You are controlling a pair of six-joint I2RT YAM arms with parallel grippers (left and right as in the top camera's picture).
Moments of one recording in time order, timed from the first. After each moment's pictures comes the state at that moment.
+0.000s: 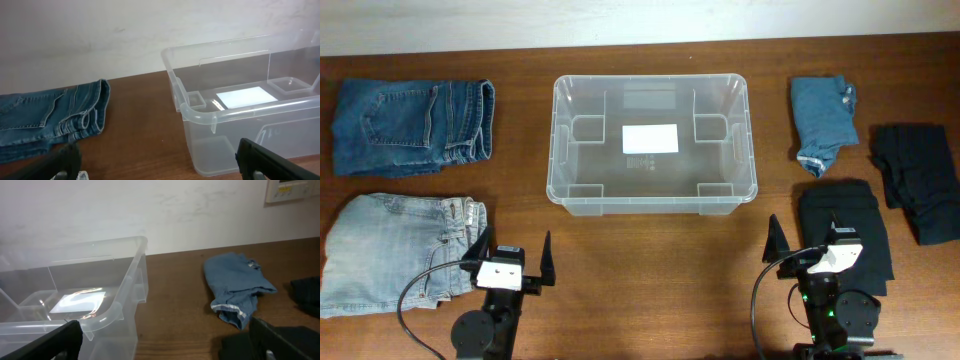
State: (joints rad) left arm -0.01 0.01 0.01 -0.07 0.10 0.11; right arm -0.11 0.01 0.01 -0.06 -0.16 0.12
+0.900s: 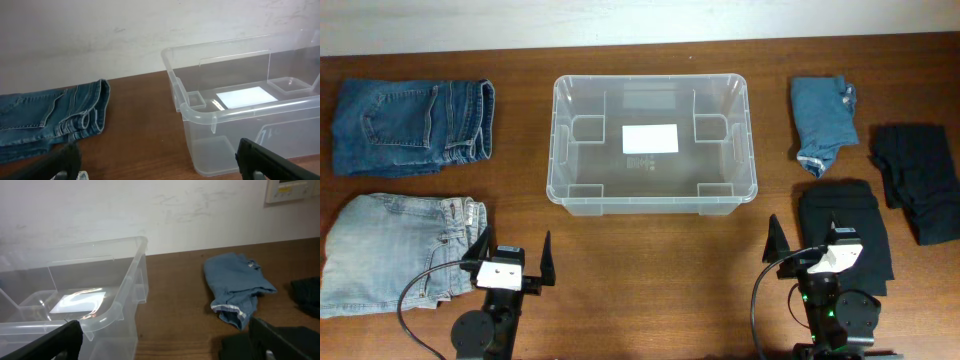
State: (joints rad) left arm -0.01 0.01 0.01 -0.07 0.10 0.11; right arm -0.11 0.01 0.01 -0.06 -0.16 0.12
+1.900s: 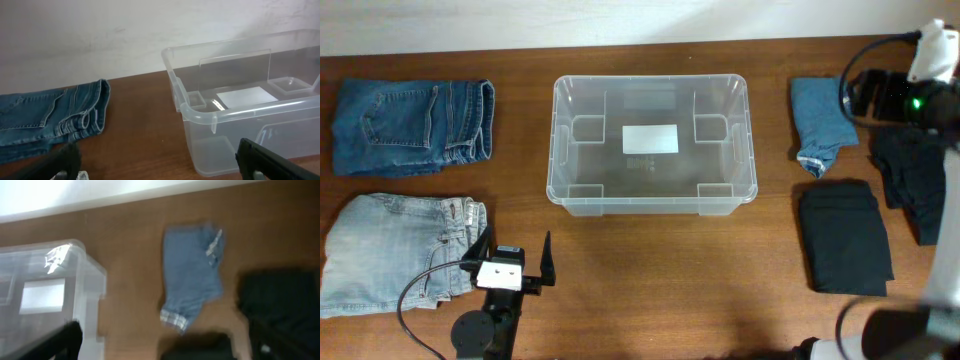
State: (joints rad) left arm -0.01 0.01 0.01 -0.07 0.10 0.11; right arm -0.37 1.61 1.78 -1.02 -0.28 -0.14
